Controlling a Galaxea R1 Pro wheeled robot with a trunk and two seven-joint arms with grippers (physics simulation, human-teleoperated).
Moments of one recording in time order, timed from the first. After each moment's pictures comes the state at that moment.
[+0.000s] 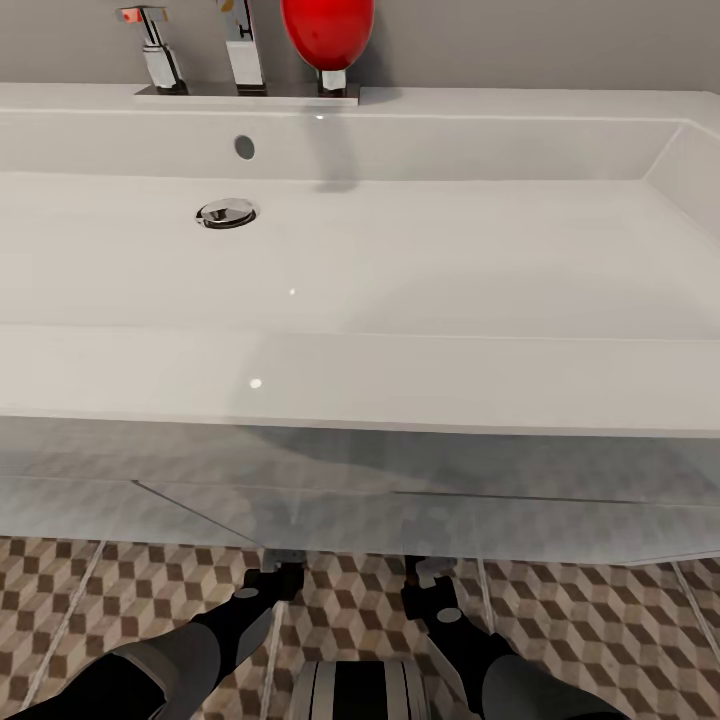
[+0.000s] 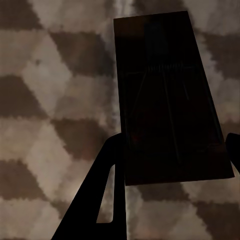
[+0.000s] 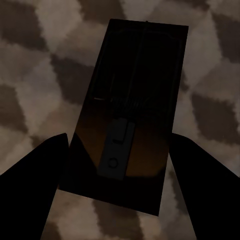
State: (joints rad) left arm -0.77 -0.10 -0.44 -0.03 0.40 -0.12 0.11; right arm -0.67 0.17 0.08 -0.15 0.18 -0.11 -0.15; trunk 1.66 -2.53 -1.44
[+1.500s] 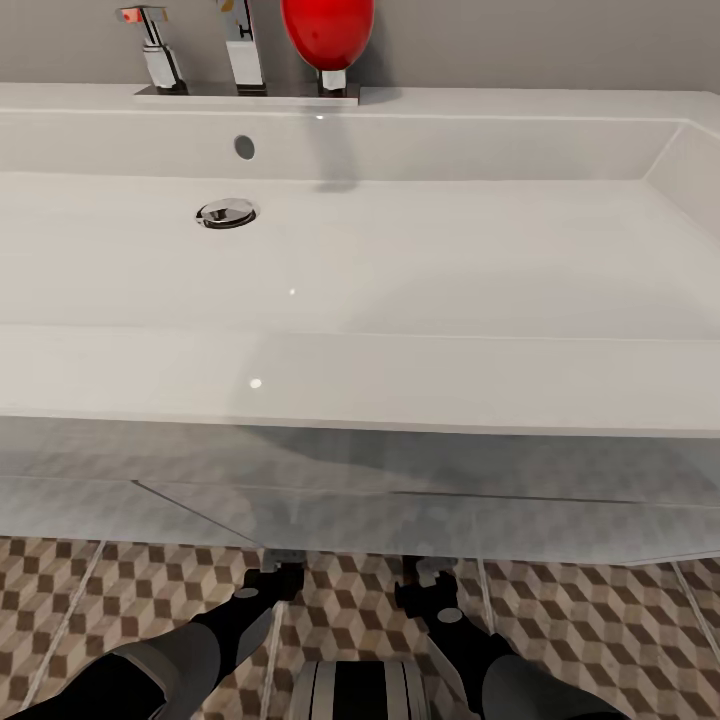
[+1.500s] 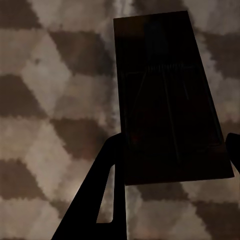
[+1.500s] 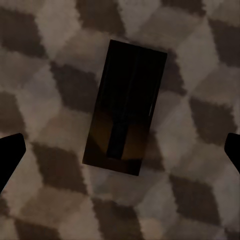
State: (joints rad) left arm -0.77 -0.10 -0.44 -0.03 0.40 -0.12 0.11; right arm -0.67 0.17 0.07 -0.15 0.18 -0.12 -0.15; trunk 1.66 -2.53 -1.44
